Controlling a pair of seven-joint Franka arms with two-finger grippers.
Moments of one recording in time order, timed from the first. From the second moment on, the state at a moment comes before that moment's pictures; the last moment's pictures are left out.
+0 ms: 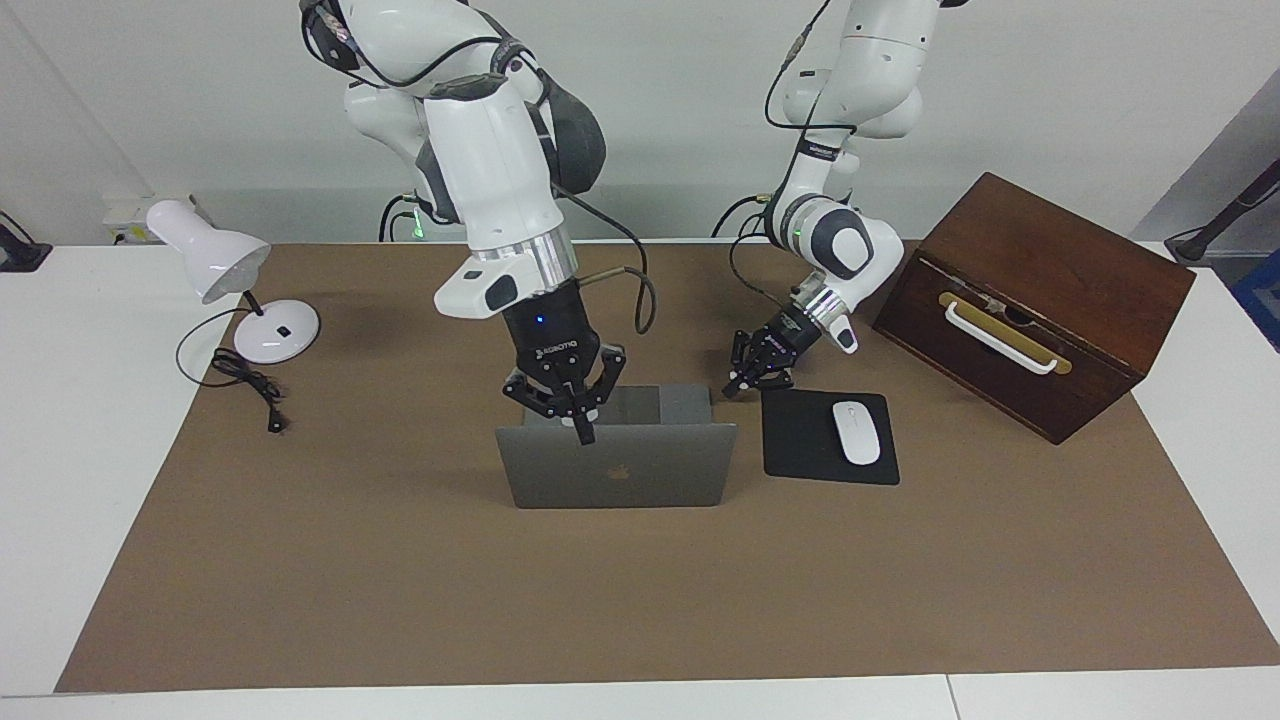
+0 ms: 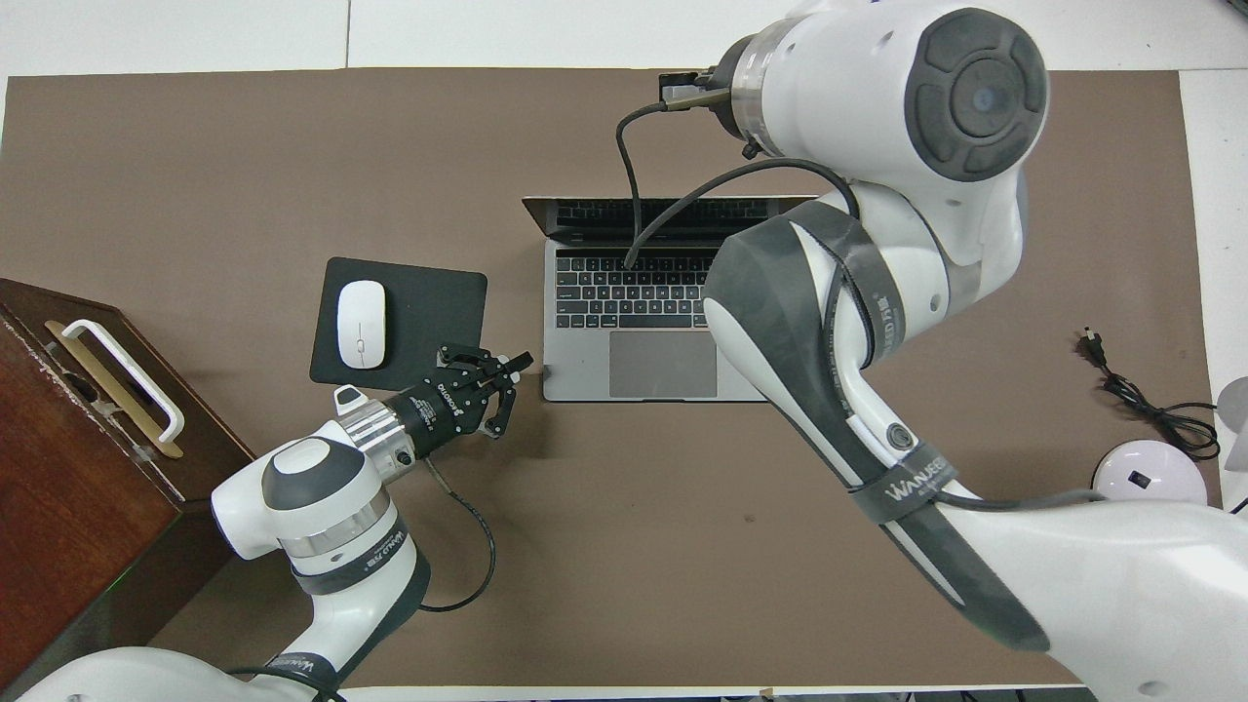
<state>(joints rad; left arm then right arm) -0.33 0.13 -0.11 -2.40 -2.16 2.50 -0.51 0.23 0.48 0.24 -1.27 -0.15 2.30 0.40</state>
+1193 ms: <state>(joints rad) -0.38 0.22 -0.10 -2.36 -2.22 2.50 -0.48 0.27 0.63 0.23 -1.18 -0.19 2.26 0.50</state>
